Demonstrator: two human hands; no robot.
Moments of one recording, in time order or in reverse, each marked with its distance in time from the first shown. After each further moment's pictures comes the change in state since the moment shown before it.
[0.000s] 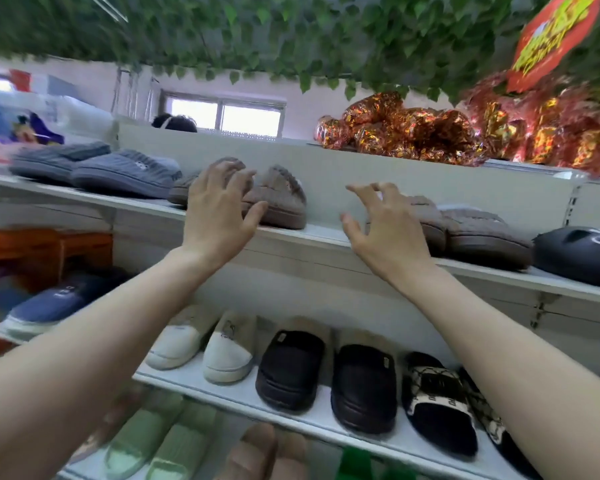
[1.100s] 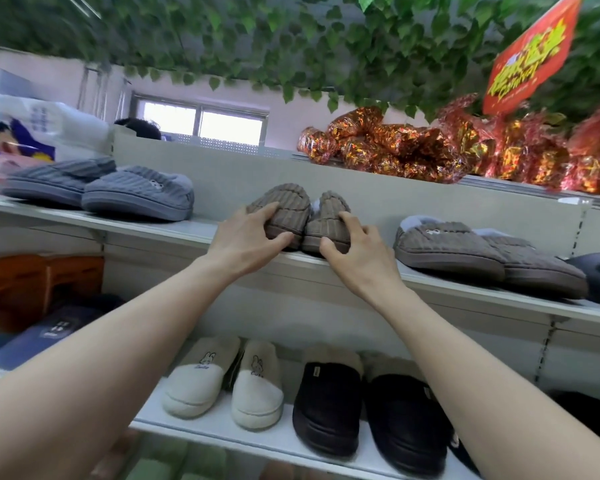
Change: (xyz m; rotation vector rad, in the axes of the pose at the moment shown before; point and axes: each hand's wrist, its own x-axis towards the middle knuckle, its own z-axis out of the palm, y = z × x) left_hand 0.045 -0.083 0.020 -0.142 -0.417 -0.111; right_hand 0.046 -0.088 0.088 0.016 -0.185 0.330
